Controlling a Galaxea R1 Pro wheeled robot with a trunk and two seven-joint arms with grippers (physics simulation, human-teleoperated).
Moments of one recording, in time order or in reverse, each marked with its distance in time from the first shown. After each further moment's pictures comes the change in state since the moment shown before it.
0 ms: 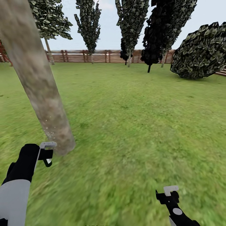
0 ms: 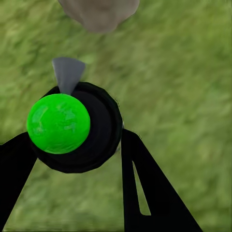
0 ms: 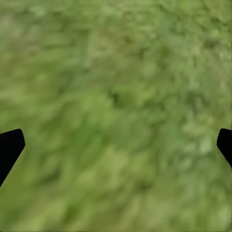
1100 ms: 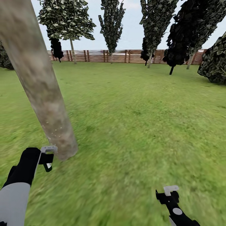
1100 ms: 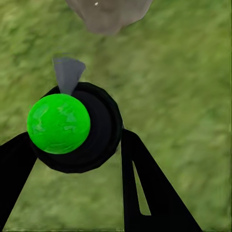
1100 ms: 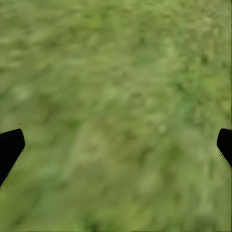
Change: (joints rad) left arm 0.026 0.000 -0.002 0.035 0.001 -0.007 0.000; right arm 0.000 0.000 -0.001 -0.002 -0.001 -0.001 0.000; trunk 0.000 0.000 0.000
